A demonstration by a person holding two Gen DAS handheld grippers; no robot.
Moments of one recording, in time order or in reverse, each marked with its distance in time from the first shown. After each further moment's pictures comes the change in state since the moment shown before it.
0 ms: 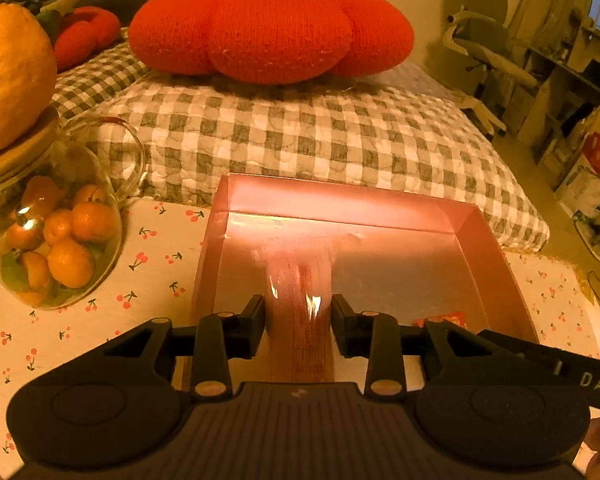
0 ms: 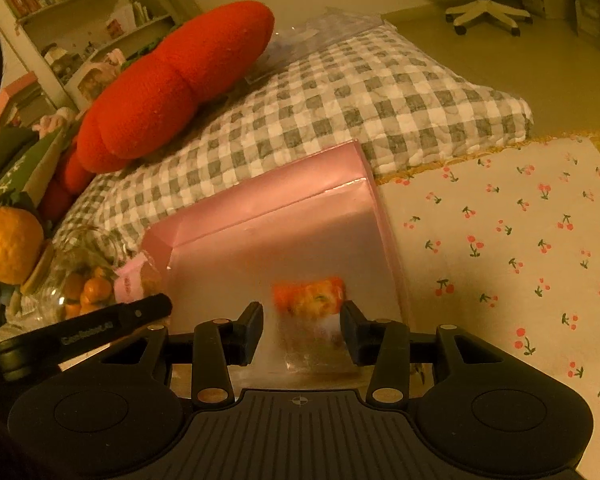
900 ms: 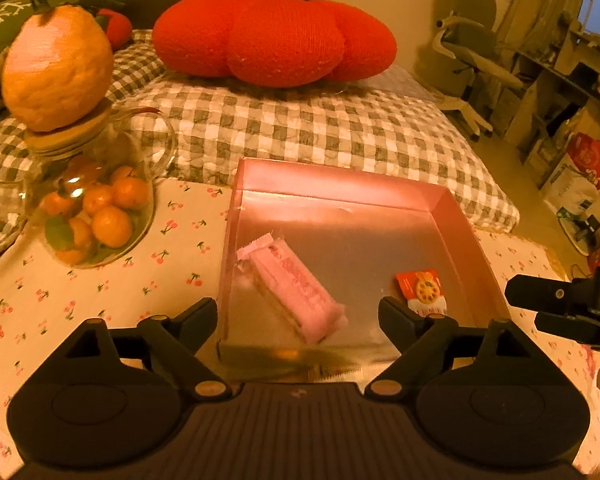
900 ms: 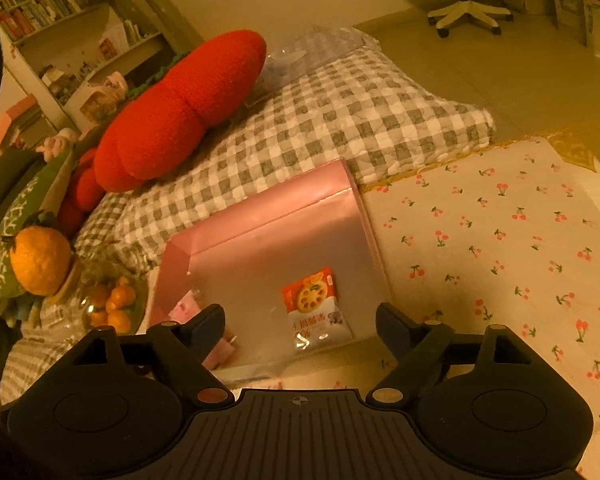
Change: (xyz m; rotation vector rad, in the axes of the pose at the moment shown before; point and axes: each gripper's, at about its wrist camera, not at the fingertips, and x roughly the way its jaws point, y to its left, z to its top) left arm -0.053 0.009 -0.025 -0.003 0.007 -0.030; right arm -0.063 0.006 -0.006 0.048 -0.016 -0.013
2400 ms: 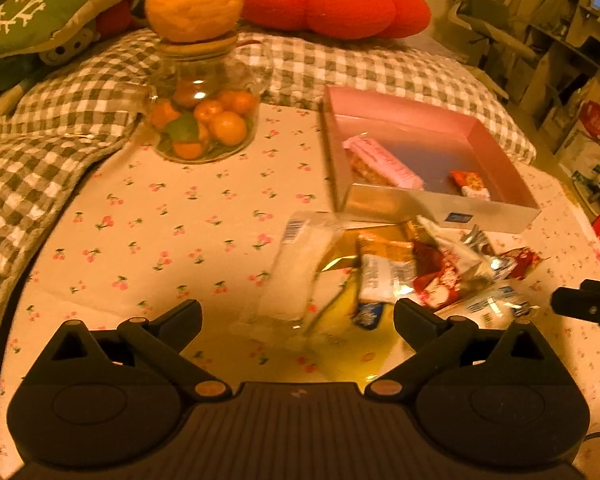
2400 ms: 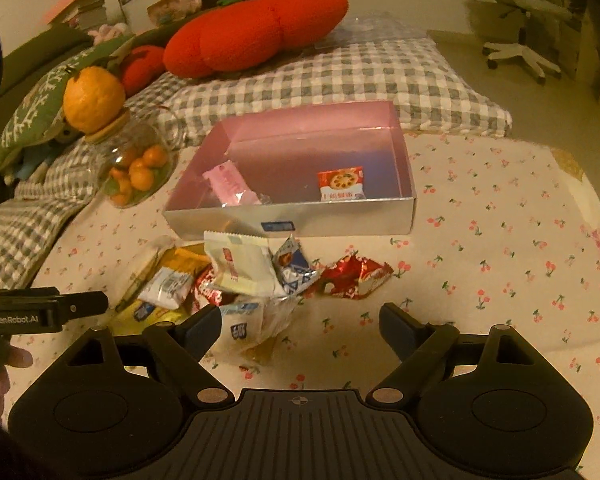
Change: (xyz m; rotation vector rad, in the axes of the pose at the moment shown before) left arm -0.066 0.068 -0.077 0.012 0.074 0.076; right arm -0.047 0.037 -0.098 -0.316 0.073 -0.054
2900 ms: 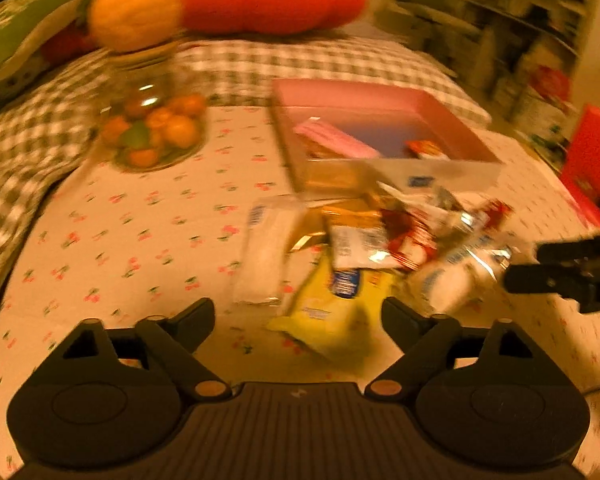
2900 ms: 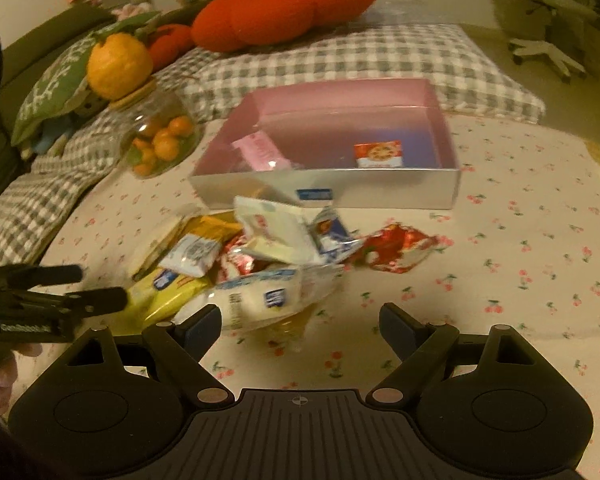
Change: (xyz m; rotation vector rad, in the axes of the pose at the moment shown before) left arm 0.004 -0.007 -0.019 0.190 -0.032 -0.125; right arm 0.019 0.022 -0.019 -0.064 0.035 0.060
